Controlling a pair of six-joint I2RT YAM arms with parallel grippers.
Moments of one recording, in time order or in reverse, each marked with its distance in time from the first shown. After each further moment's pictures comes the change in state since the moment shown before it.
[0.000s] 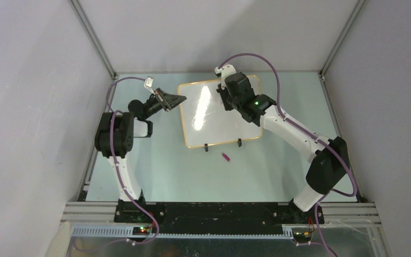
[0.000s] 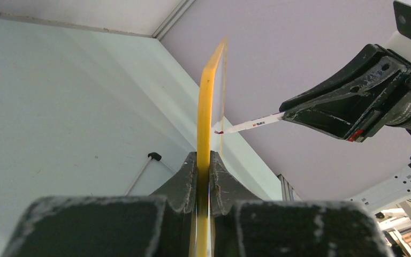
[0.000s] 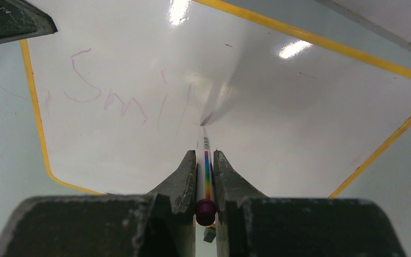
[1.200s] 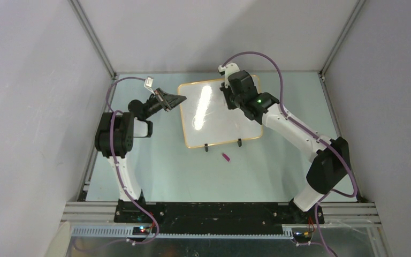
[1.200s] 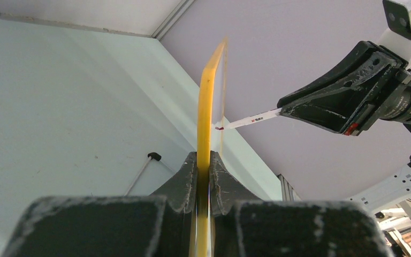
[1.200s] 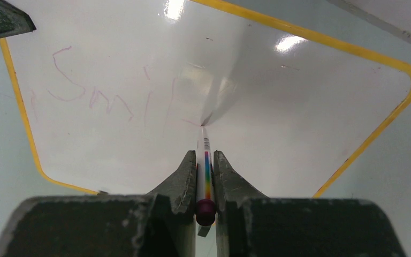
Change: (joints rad) left arm 0.000 0.000 0.000 0.000 0.000 0.000; right arm -0.029 -0.006 0.005 -0.029 -0.008 0.009
